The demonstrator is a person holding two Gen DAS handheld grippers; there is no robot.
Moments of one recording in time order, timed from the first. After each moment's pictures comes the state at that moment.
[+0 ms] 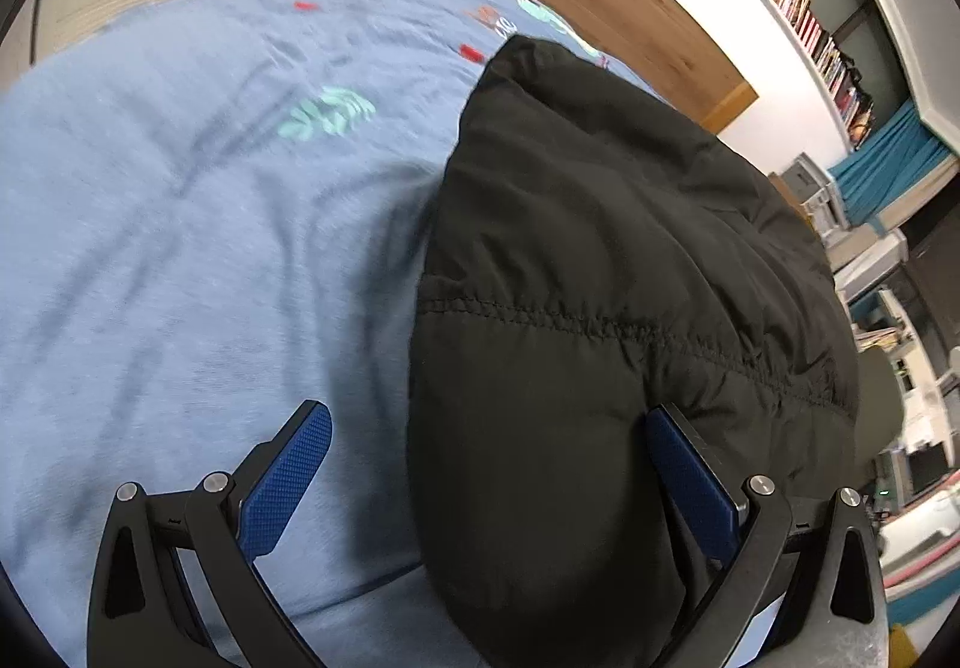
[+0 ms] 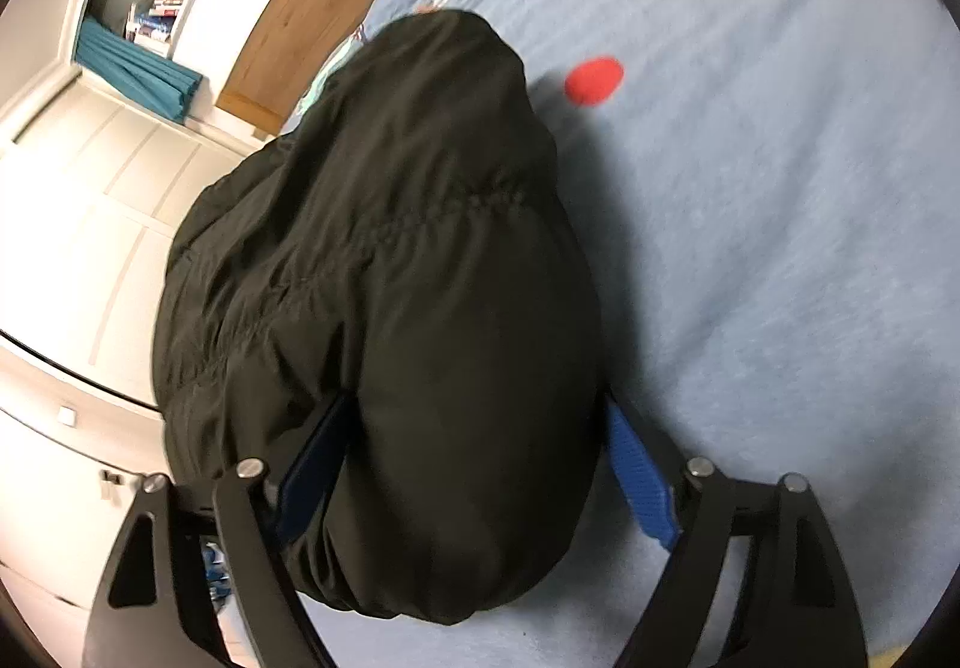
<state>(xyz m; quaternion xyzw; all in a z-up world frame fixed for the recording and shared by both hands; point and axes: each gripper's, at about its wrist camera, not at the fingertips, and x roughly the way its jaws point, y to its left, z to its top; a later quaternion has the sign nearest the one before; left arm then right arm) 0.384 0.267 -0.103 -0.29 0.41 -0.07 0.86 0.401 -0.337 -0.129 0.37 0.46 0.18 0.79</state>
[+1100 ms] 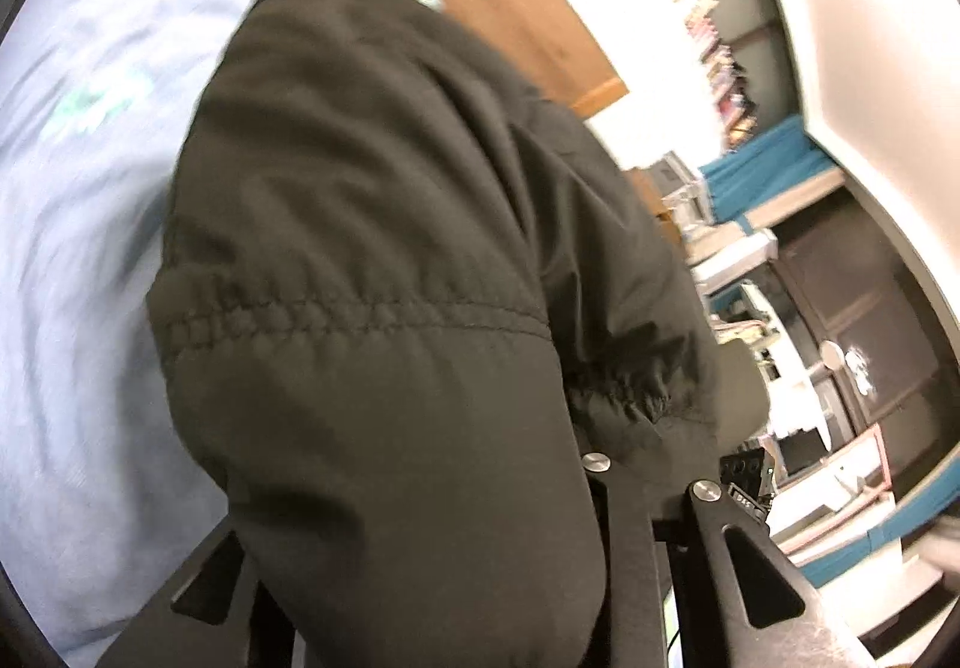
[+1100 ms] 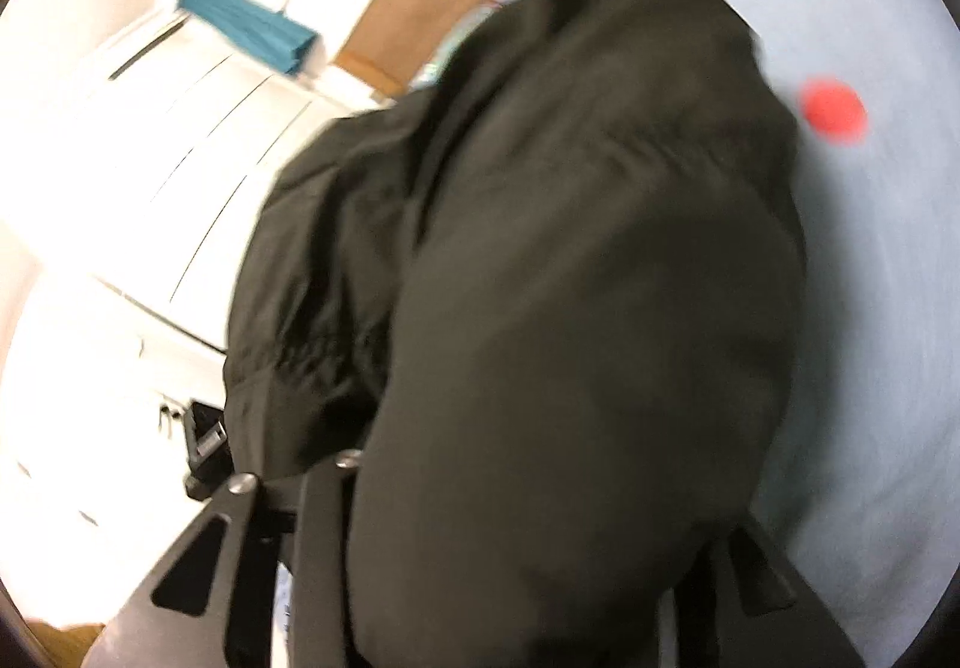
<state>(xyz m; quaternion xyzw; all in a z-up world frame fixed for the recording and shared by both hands) 0.415 0.189 -0.047 -0.36 0.36 -0.24 0.83 0.444 -0.233 -0.089 0.32 0.40 0.32 0.80</state>
